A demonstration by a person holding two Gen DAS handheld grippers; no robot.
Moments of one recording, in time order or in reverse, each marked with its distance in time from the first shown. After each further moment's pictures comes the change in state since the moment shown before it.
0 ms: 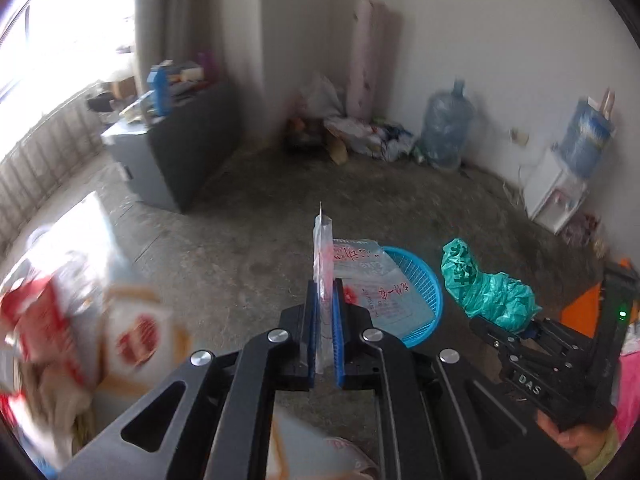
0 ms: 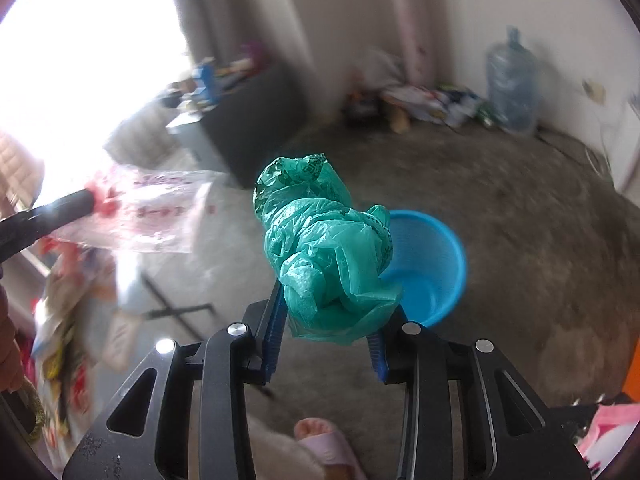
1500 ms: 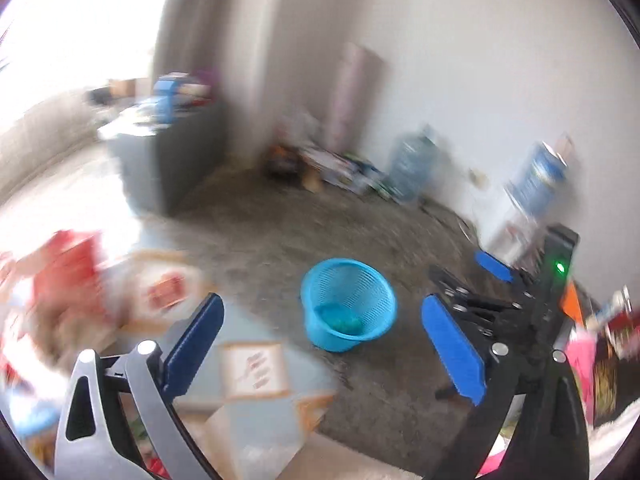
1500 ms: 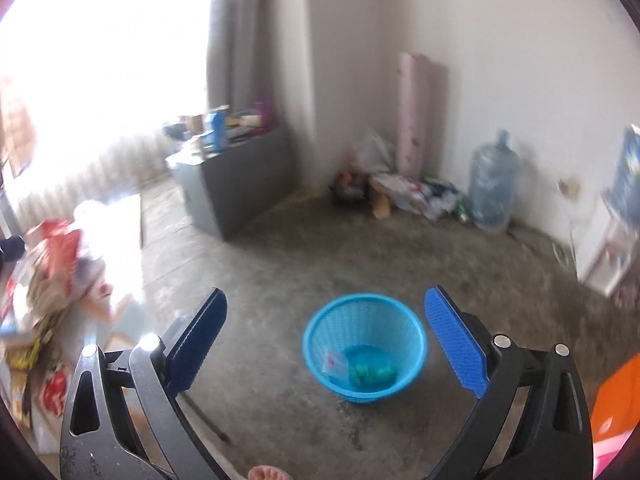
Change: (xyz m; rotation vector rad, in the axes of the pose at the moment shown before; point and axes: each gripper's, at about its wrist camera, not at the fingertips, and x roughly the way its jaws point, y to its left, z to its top) left arm -0.160 0.083 -0.091 -0.180 -0.194 -0.124; right arm -0.060 0.060 0.000 -0.246 -0.302 -0.101
